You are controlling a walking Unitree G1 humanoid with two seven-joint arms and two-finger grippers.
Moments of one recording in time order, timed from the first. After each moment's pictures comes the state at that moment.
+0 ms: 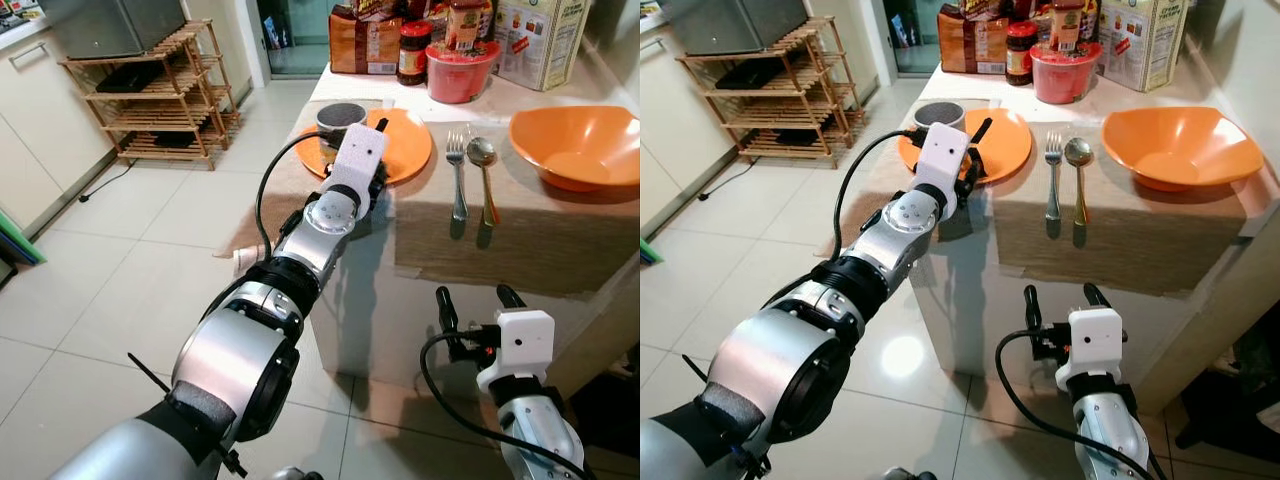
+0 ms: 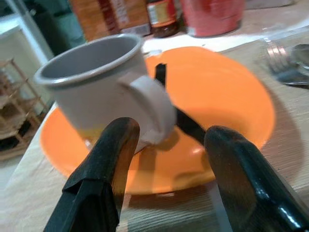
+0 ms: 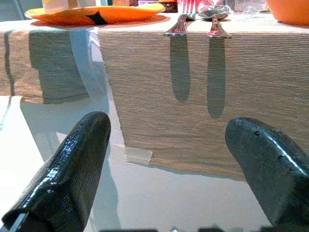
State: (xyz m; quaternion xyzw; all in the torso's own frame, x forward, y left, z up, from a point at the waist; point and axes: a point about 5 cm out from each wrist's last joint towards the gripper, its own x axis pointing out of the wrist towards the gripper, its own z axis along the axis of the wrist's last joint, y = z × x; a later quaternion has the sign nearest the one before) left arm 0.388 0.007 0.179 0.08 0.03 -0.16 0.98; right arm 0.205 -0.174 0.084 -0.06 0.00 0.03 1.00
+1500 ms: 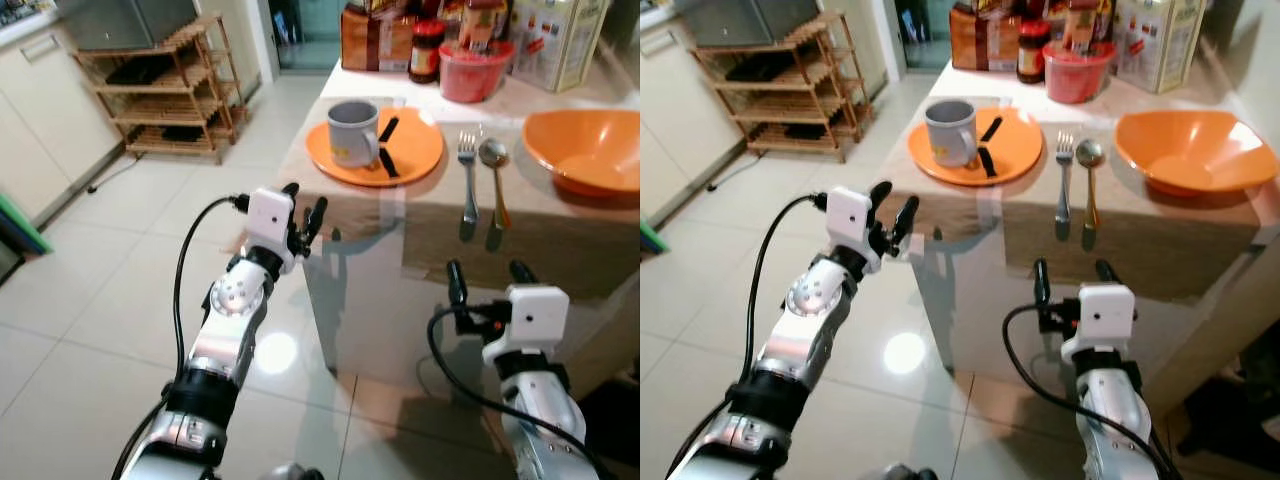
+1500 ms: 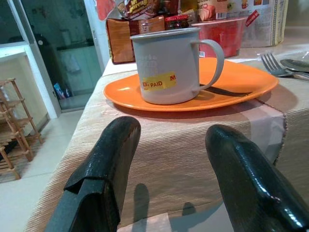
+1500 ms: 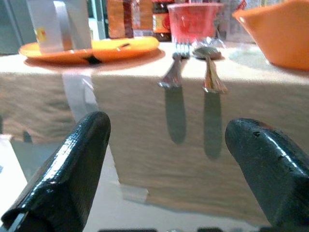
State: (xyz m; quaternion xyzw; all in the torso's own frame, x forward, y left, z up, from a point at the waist) left arm 0.328 0.095 0.129 0.02 -0.07 -0.21 0.98; right arm 0.227 -0.179 0.105 -0.05 -0.05 0.00 1.00
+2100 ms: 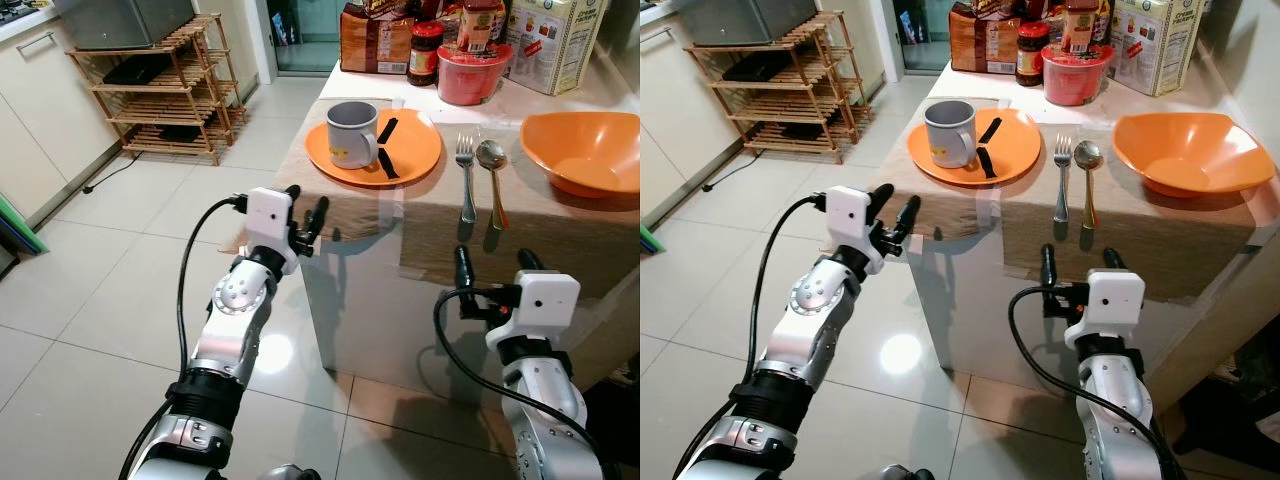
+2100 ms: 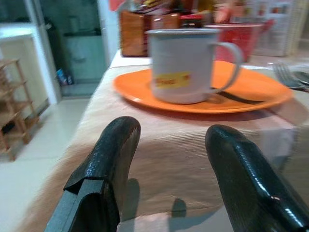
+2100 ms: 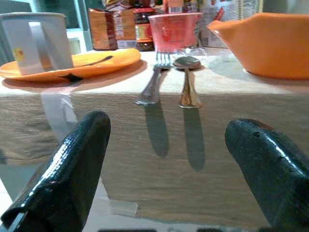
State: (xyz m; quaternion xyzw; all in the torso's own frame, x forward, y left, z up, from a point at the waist) left arm 0.332 0.108 0.128 -0.03 -0.05 -0.17 0.98; right arm 0.234 -0.187 0.111 -0.02 -0.05 -0.04 1.00
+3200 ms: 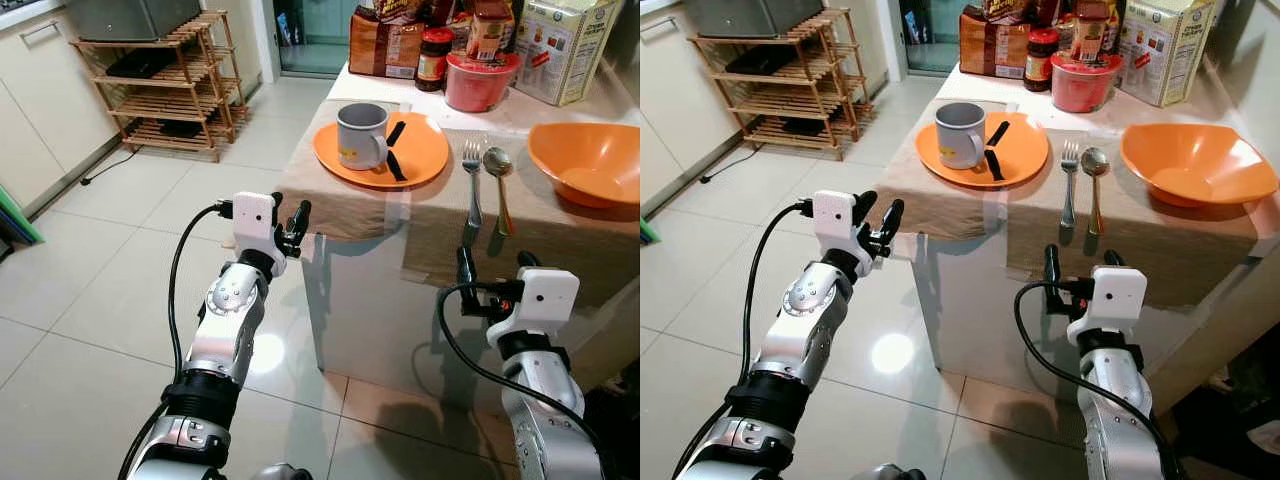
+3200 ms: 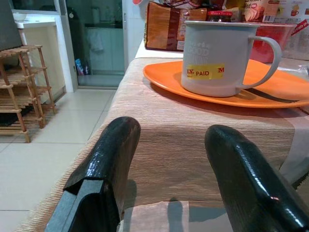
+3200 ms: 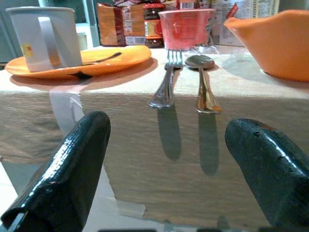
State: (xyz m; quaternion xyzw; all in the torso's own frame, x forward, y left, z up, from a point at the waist) left arm 0.333 0.108 0.125 -0.03 -0.03 -0.14 0.99; right arm 0.244 -0.190 0.107 -0.02 -0.04 -0.02 1.00
